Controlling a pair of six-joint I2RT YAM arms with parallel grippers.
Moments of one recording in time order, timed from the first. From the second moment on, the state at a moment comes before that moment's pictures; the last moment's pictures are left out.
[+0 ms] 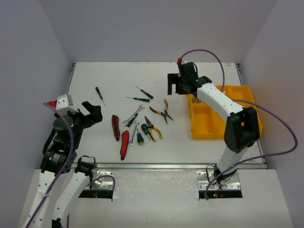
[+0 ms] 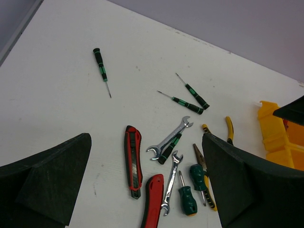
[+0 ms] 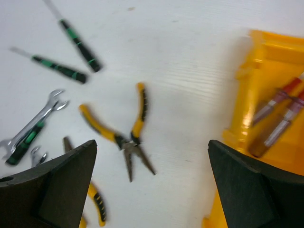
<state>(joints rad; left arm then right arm) -0.19 0.46 0.78 -0.58 -0.27 -0.44 0.40 1.76 1.42 -0.47 0.14 0.29</state>
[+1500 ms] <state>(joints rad) -0.19 0.48 0.78 -0.58 -0.28 -0.44 0.56 2.55 2.12 -0.41 -0.06 -0.19</state>
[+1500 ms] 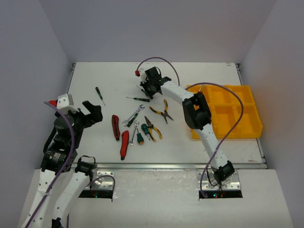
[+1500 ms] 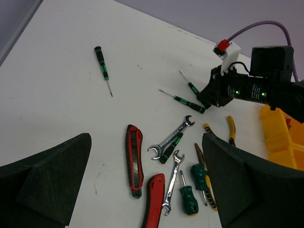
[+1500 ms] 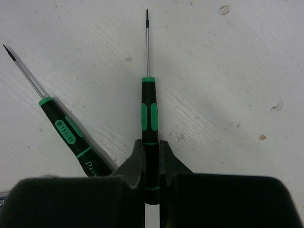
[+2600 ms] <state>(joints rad) -0.19 0.48 0.78 -0.57 -0.26 -0.44 -0.13 1.97 1.40 -0.40 0.15 0.22</state>
